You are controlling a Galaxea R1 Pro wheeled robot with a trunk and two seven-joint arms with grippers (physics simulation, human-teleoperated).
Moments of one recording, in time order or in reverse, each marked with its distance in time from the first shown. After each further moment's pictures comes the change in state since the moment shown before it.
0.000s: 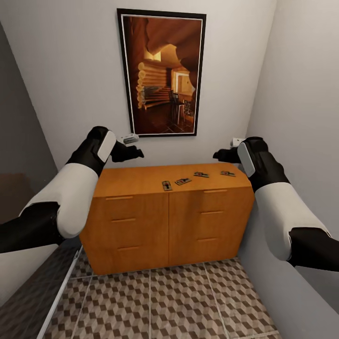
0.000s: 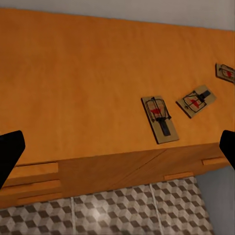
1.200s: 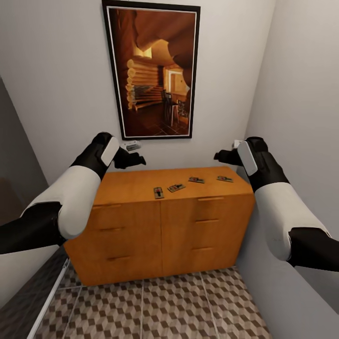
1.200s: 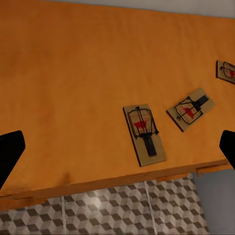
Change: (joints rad) left arm 0.006 -0.006 0.002 0.070 -0.001 0.001 0.001; right arm 0.000 0.002 -0.003 0.001 -0.168 0.016 -0.163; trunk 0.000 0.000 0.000
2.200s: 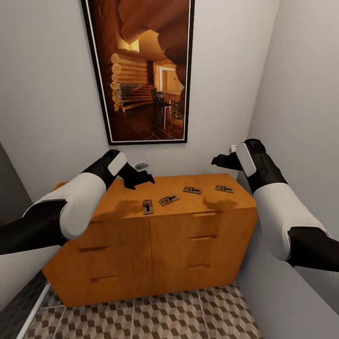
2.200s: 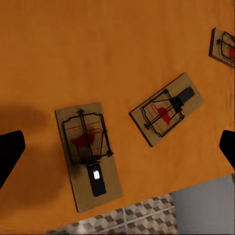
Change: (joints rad) left arm 0.000 -0.013 0.004 0.239 0.122 0.002 -0.002; right arm 0.000 0.004 0.001 0.033 -0.021 0.055 -0.001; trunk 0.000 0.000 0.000
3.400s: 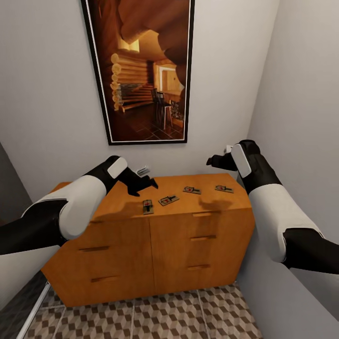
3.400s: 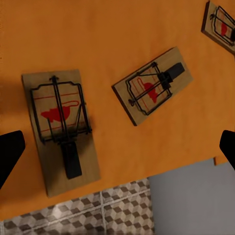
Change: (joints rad) left arm 0.001 0.006 -0.009 0.083 0.125 -0.008 0.005; right arm 0.008 0.033 0.002 -0.010 -0.004 -0.001 -0.001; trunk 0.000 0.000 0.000
